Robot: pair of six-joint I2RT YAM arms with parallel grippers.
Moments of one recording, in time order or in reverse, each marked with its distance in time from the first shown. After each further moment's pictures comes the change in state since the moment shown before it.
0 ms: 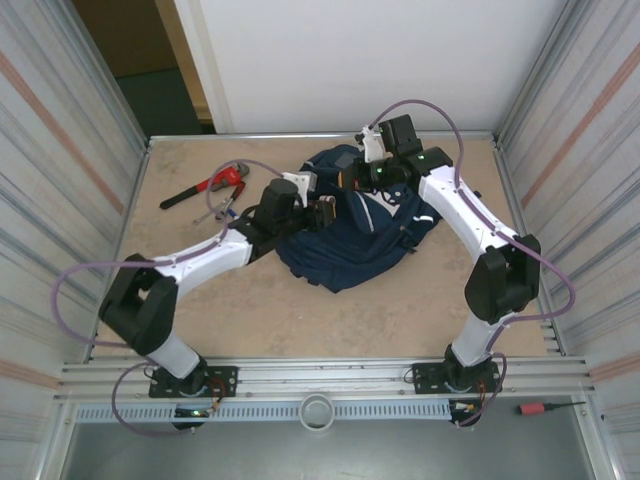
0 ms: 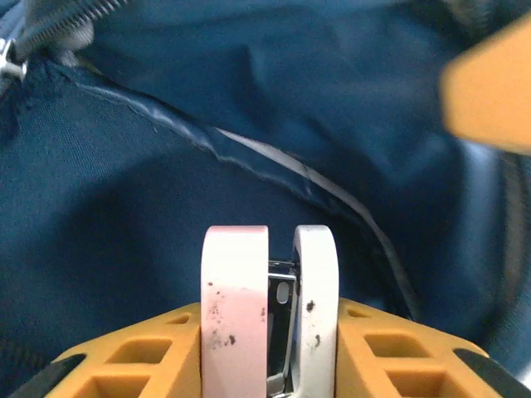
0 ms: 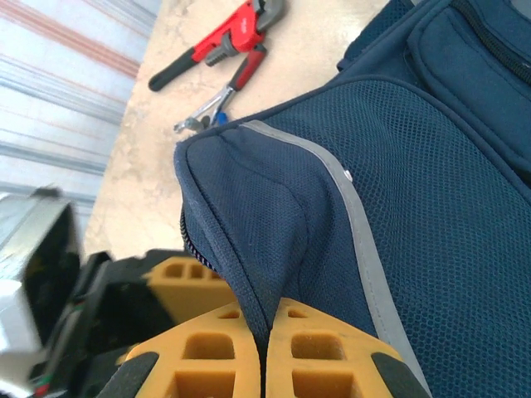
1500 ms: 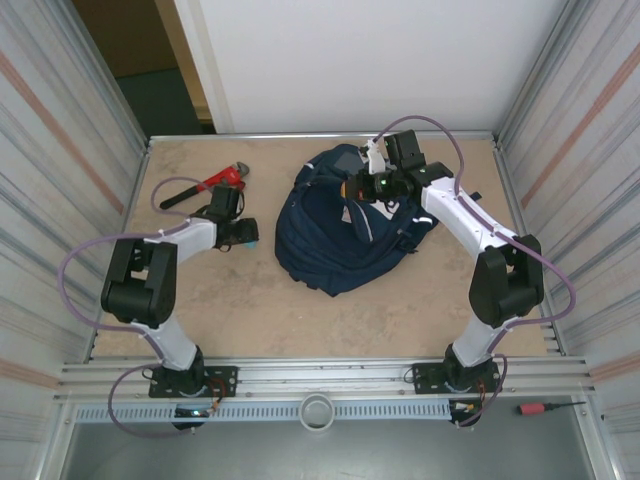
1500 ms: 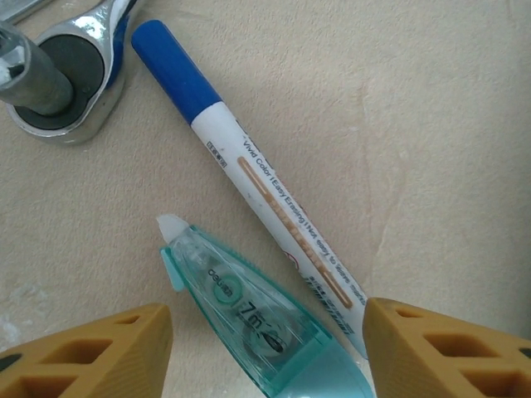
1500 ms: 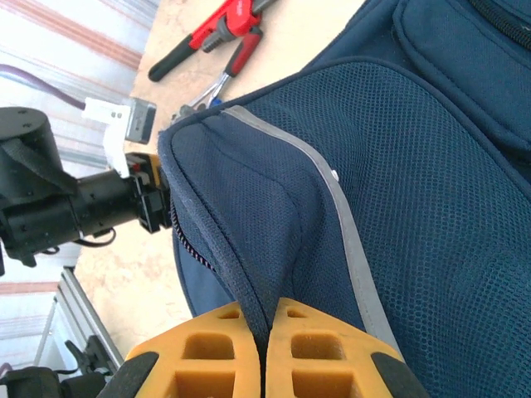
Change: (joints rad) left arm 0.436 0.099 -0.114 -0.345 -0.182 0.213; right arm -0.035 -0.033 -0.187 0.147 -0.055 -0.005
